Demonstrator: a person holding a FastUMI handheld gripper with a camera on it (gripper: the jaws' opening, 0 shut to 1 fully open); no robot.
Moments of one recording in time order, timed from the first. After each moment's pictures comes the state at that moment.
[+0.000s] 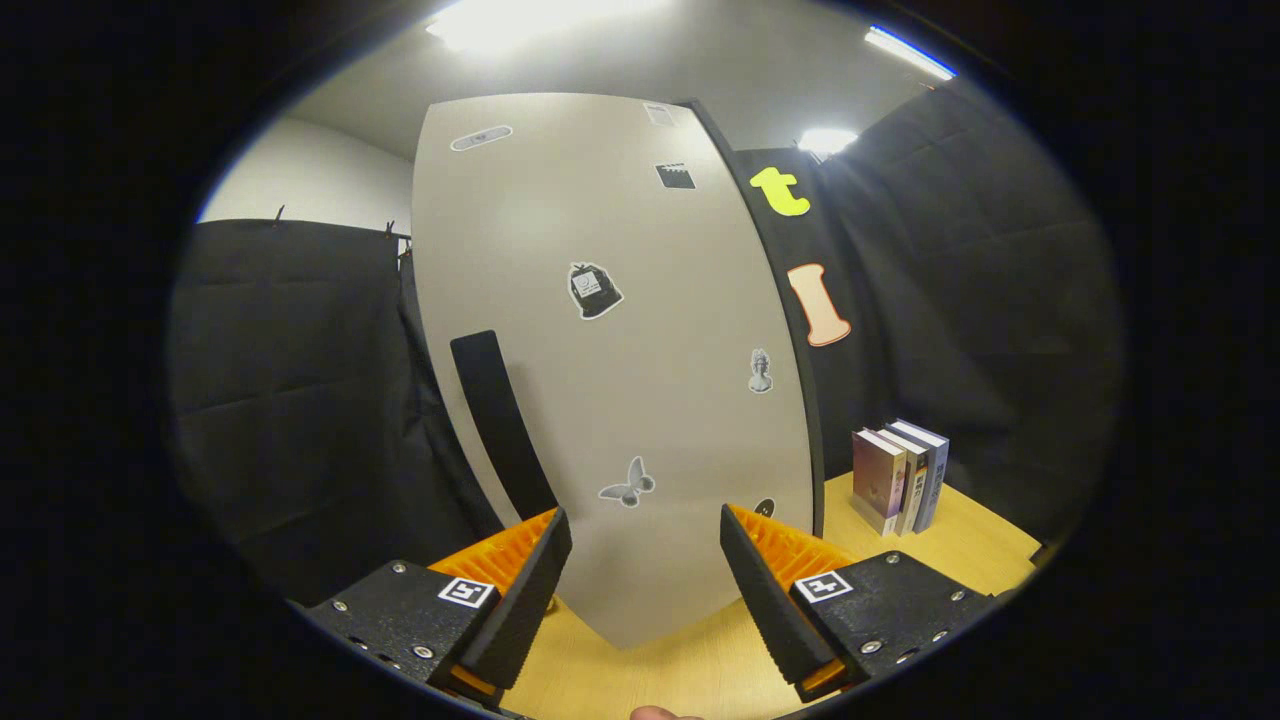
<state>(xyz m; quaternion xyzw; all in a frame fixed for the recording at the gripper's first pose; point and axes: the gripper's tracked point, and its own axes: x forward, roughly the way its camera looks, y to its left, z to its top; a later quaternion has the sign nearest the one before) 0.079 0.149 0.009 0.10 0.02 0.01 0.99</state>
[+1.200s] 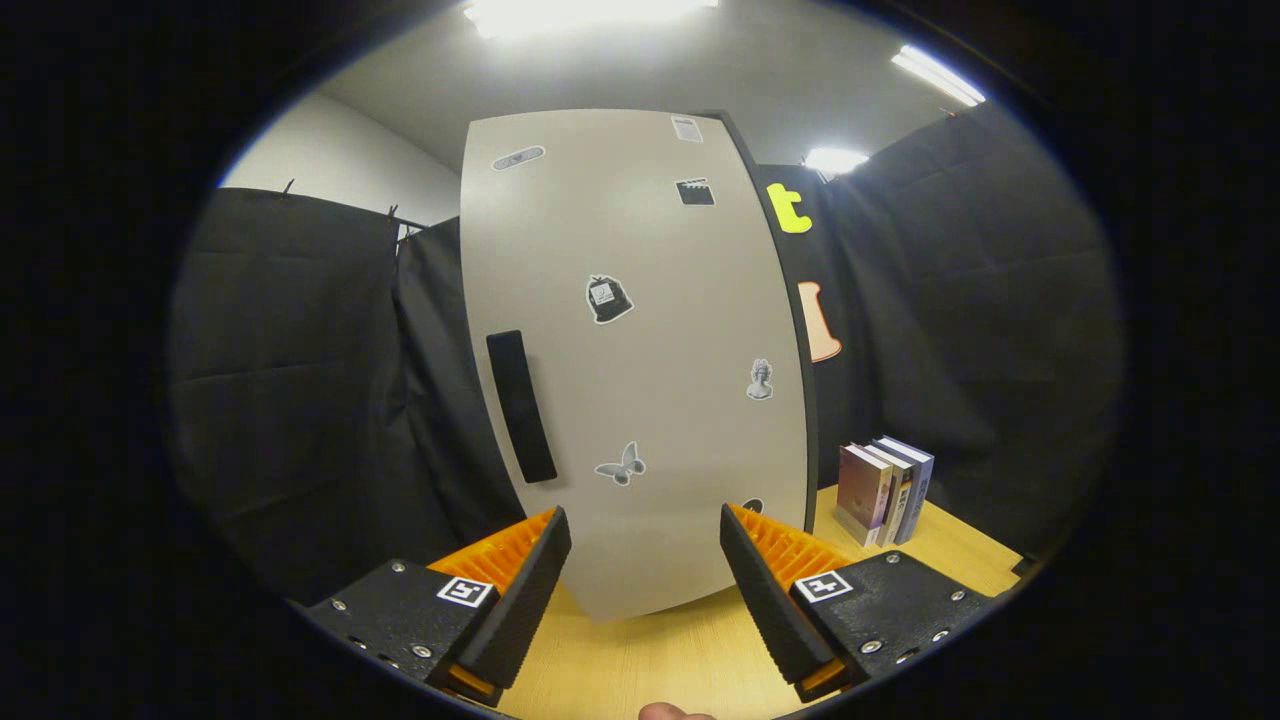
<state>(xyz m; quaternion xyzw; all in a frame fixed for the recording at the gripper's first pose) 0.074 0.159 0.007 0.06 0.01 -0.01 1.00</state>
